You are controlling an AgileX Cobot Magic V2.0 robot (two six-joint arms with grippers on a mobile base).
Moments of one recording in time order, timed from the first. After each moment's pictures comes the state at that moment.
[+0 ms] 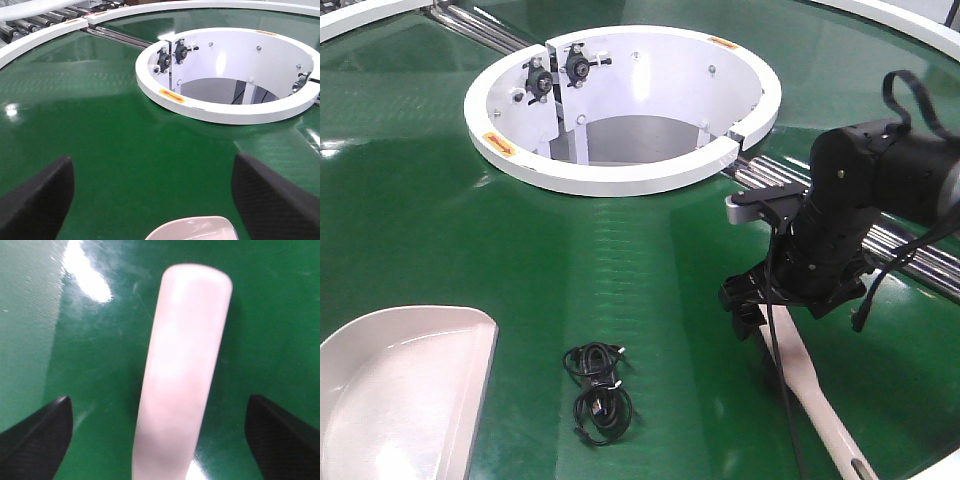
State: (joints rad) left arm 0.03 0.60 -0.69 -0.16 0.48 0.21; right arm 0.33 1.76 -1.28 0.00 1.08 0.01
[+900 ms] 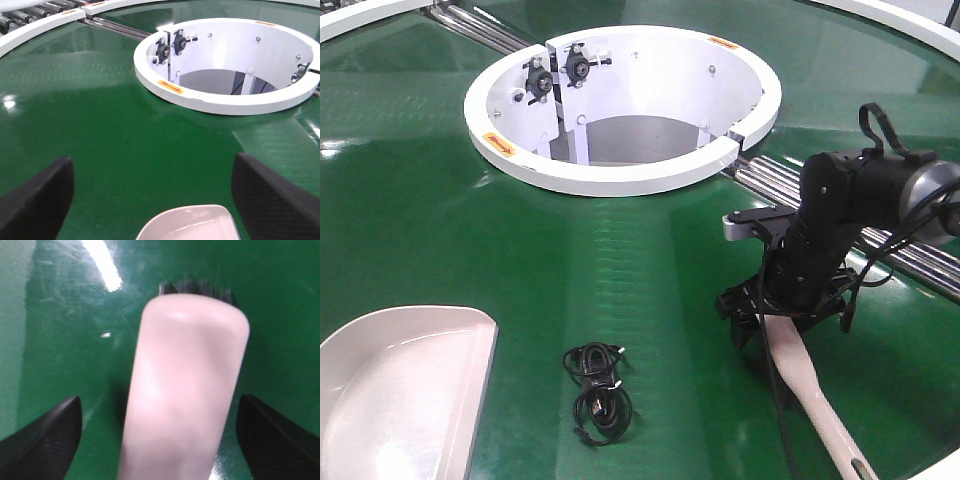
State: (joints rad) left arm 0.03 0.60 -0.69 -0.16 0.52 0.21; right arm 0.28 1.88 -1.28 0.08 1.01 -0.07
